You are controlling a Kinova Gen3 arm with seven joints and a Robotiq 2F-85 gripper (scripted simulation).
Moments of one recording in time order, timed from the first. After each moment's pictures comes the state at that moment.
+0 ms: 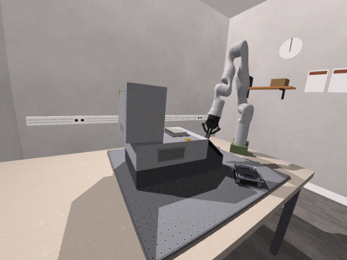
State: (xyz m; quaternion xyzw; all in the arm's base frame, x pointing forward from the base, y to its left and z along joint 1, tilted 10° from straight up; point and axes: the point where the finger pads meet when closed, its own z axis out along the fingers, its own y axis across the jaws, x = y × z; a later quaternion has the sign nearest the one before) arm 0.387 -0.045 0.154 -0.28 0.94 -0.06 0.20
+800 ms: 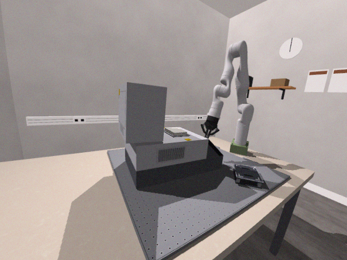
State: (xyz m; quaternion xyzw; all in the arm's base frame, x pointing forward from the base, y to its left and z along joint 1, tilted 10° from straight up) arm 0.393 -0.048 0.147 -0.28 0.94 -0.06 0.20
